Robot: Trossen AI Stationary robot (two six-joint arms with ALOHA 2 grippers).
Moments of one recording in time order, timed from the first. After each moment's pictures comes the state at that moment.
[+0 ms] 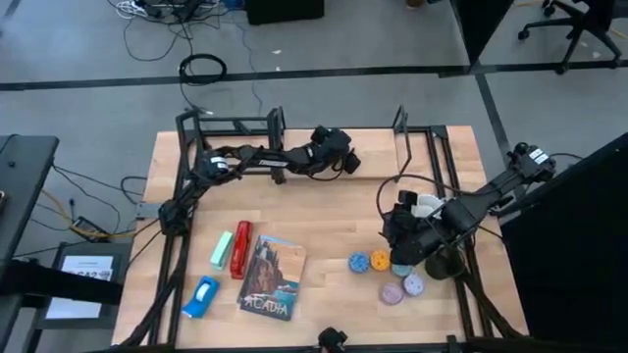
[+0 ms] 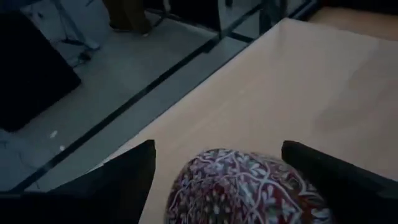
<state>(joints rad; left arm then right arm) 0.33 2.30 1.67 0.12 -0.50 -0.09 0.57 1.27 1.13 -1.02 0.63 0.52</state>
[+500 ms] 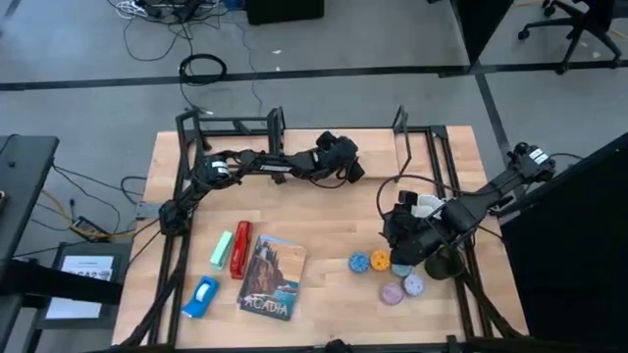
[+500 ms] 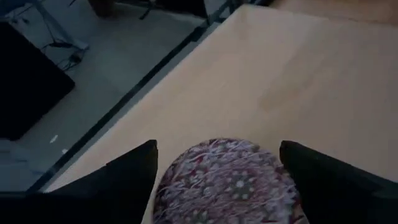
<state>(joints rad) 0.28 2.30 1.74 -0.04 -0.51 -0.07 0.57 1.27 1.13 -1.02 0.63 0.52</state>
